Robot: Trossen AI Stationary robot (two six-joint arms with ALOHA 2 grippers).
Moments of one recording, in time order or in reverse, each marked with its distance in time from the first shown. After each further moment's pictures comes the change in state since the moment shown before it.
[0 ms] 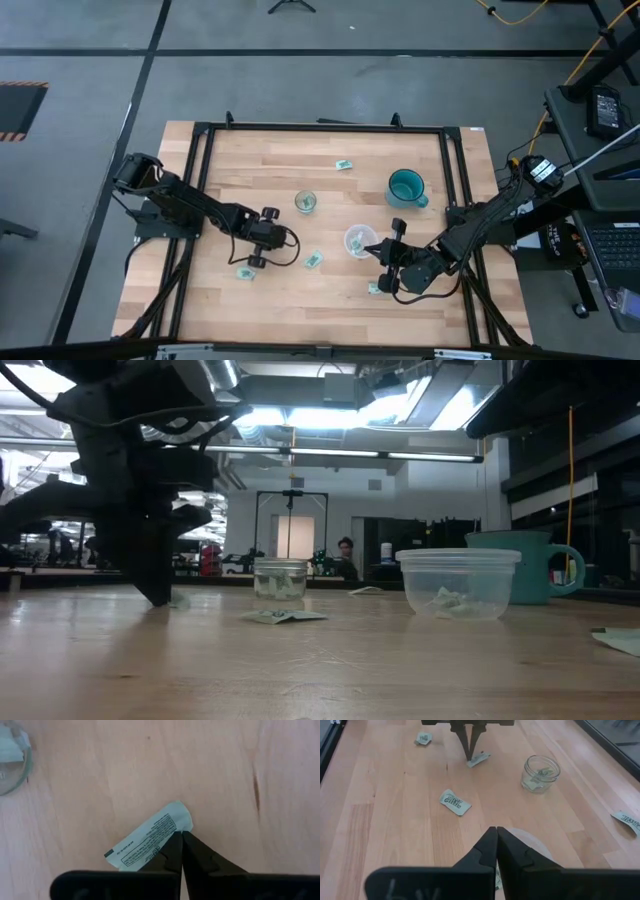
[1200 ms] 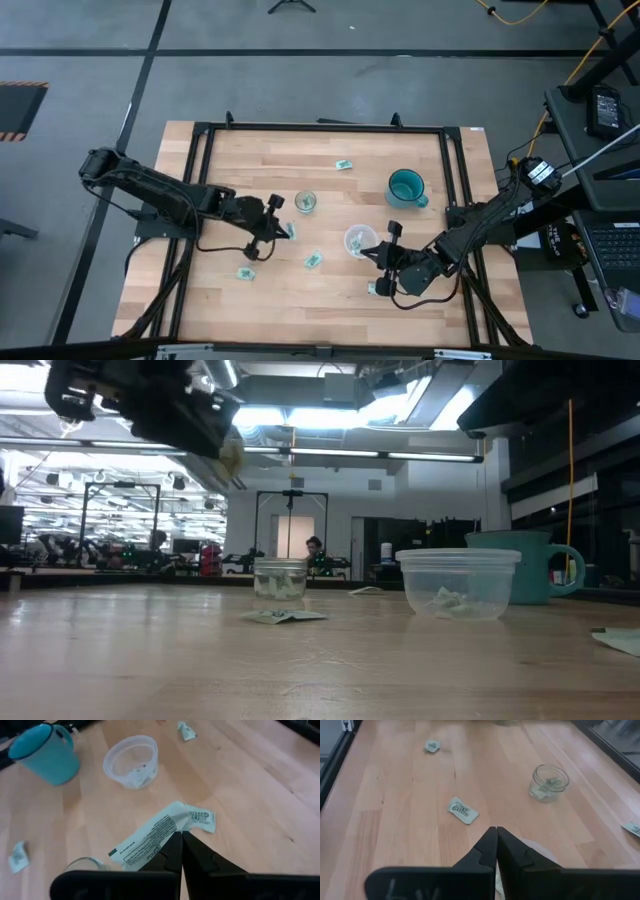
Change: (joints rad) left arm 0.086 -0.367 -0.013 0.186 0.137 0.354; right arm 0.000 0.033 0.000 0.093 -0.001 -0.056
